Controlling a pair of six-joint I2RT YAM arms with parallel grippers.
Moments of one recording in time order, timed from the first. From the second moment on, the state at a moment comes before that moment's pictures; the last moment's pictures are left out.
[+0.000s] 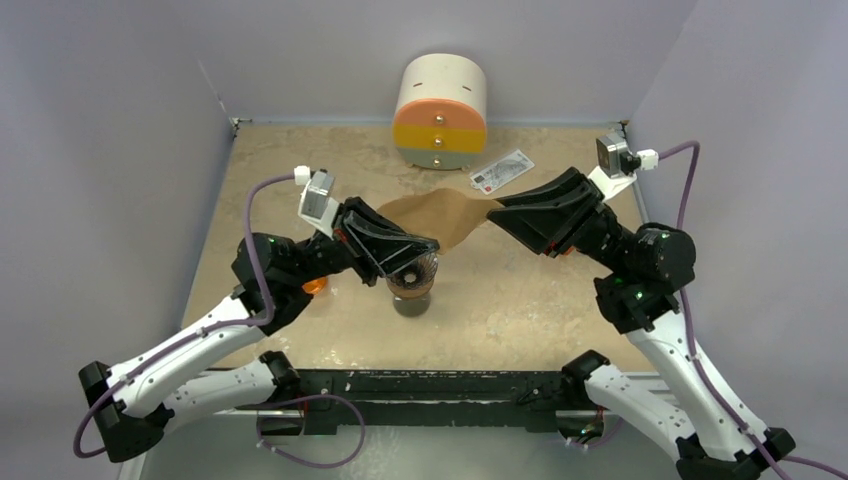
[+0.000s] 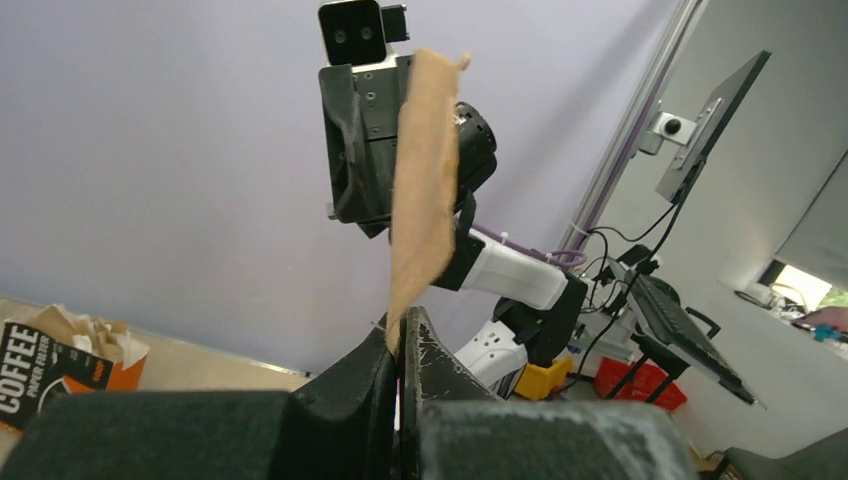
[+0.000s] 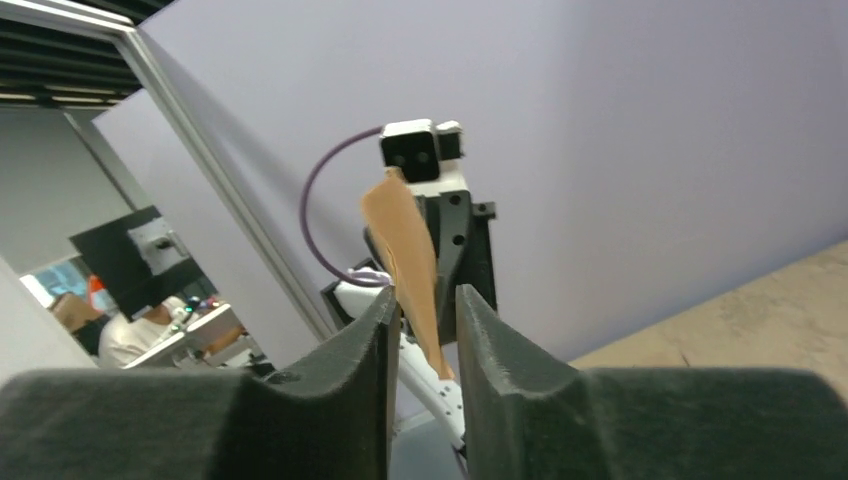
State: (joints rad) left arm -0.89 0.90 0.88 0.62 0.48 -0.72; right arm 0.52 0.79 0.97 0.53 -0.66 1.07
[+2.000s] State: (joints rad) left arm -0.89 0.69 0.74 0.24 -0.04 1.06; right arm 0.68 1.10 0.99 0.28 -0.42 1.41
